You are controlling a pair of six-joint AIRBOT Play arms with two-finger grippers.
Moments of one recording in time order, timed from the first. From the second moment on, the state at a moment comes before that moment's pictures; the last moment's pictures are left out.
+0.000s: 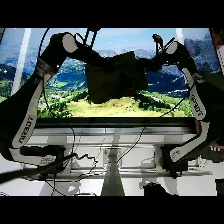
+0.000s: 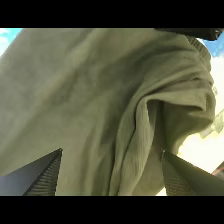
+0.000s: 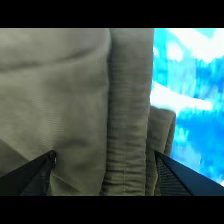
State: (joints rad) left arm -0.45 -1.56 1.60 1.15 -1.07 -1.29; right arm 0.08 -1.80 1.55 -1.12 1.05 1.41
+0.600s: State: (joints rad) left arm -0.45 -1.56 1.60 1.16 -1.22 -1.29; right arm 0.00 -1.99 1.60 -0.69 1.21 1.42
